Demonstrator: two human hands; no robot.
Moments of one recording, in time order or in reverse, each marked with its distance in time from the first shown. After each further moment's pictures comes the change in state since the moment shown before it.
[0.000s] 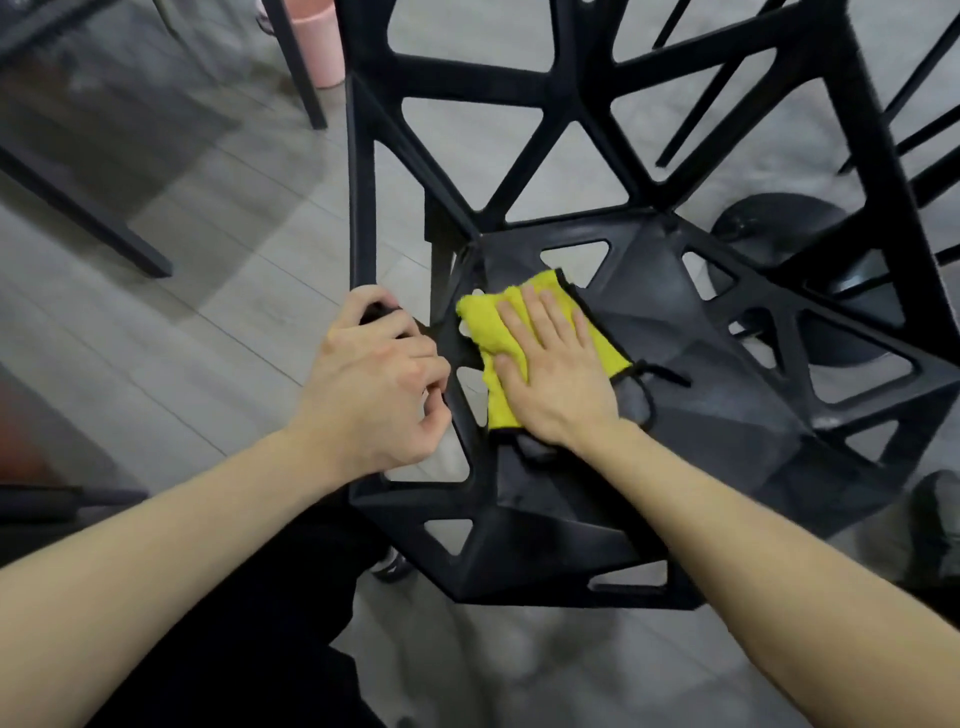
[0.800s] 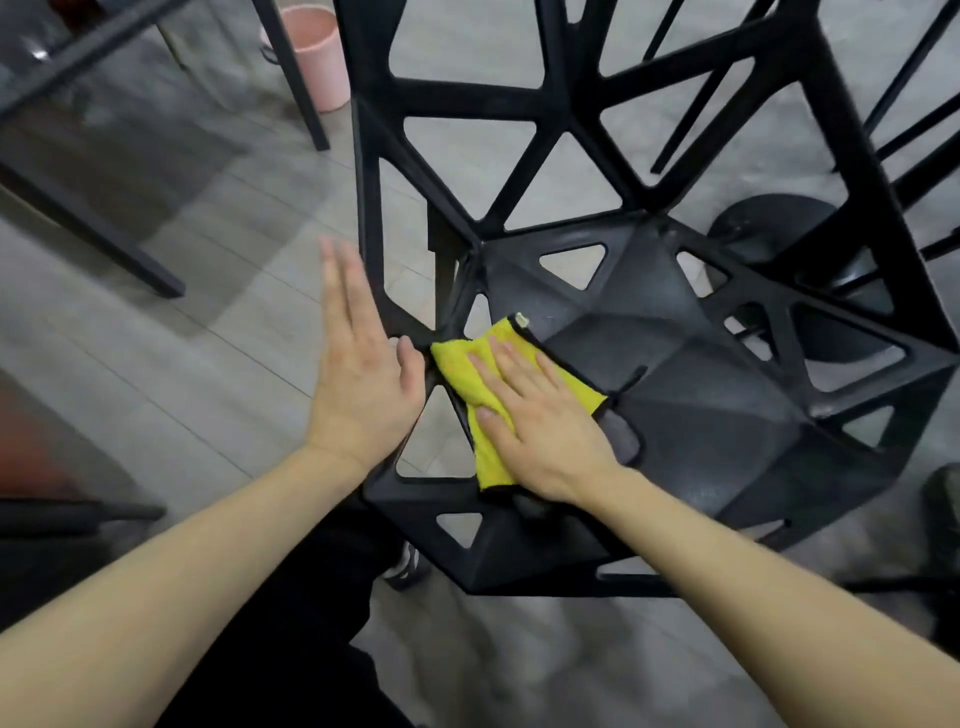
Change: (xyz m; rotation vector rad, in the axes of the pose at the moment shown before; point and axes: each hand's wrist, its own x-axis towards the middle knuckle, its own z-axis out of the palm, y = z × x) left_hand -0.006 0.003 0.012 -0.457 0.230 -0.548; right_hand -0.048 -0.031 -0.009 0.113 -0.075 -0.209
